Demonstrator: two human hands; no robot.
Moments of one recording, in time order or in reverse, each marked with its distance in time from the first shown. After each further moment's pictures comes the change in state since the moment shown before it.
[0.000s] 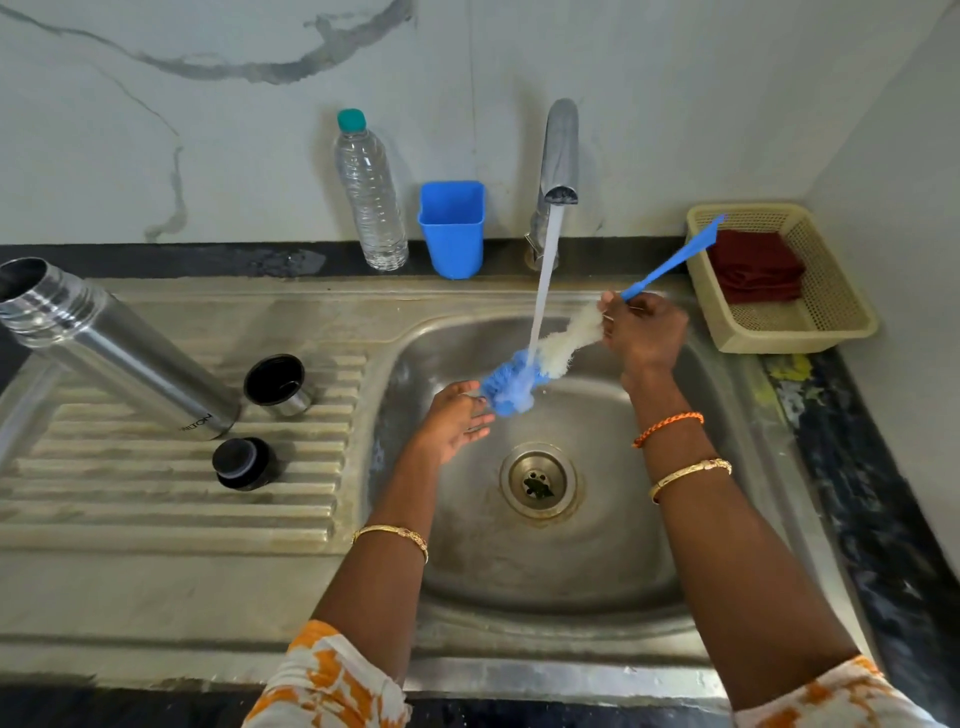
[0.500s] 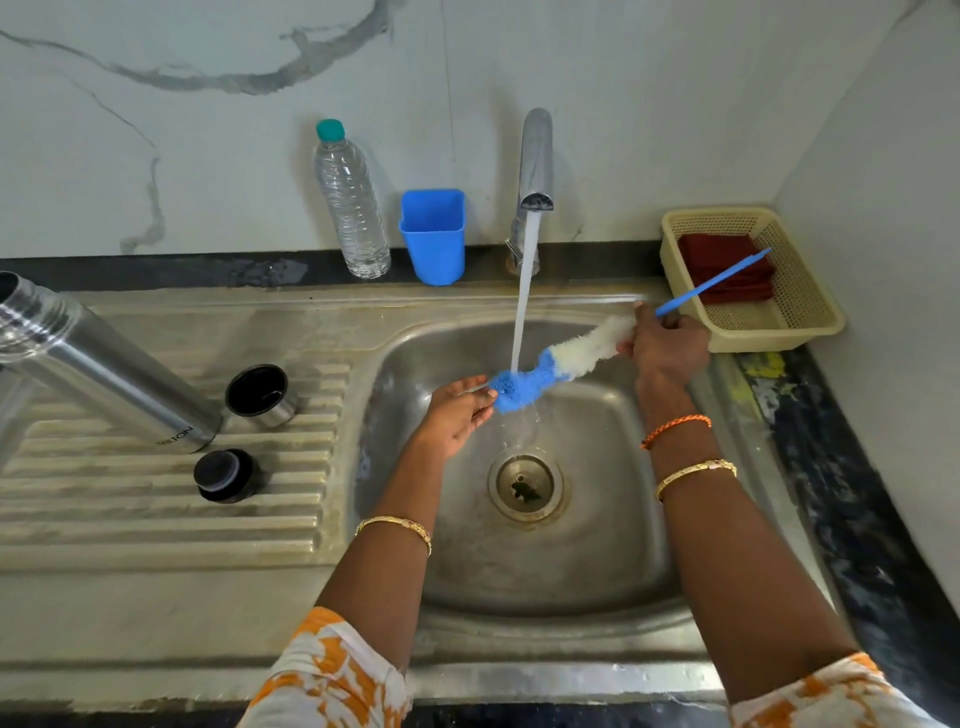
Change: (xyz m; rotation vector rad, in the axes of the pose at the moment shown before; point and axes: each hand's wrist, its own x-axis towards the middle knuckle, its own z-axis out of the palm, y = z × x) left_hand 0.003 0.006 0.021 -0.156 -0.030 0.050; right_hand 0.006 0.000 -0.031 0.024 0.260 0.115
